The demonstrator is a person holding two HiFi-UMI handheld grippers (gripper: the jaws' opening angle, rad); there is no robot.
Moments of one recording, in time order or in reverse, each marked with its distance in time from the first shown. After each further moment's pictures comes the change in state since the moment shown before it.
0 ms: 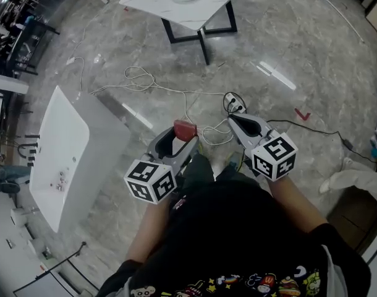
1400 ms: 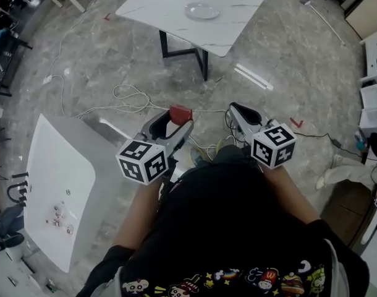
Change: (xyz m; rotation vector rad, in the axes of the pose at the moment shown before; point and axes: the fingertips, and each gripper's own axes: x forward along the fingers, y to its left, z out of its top) left arm 0.032 0.272 0.143 0.019 0.006 -0.217; right arm 0.252 -0.007 0.113 0.056 0.019 -0.243
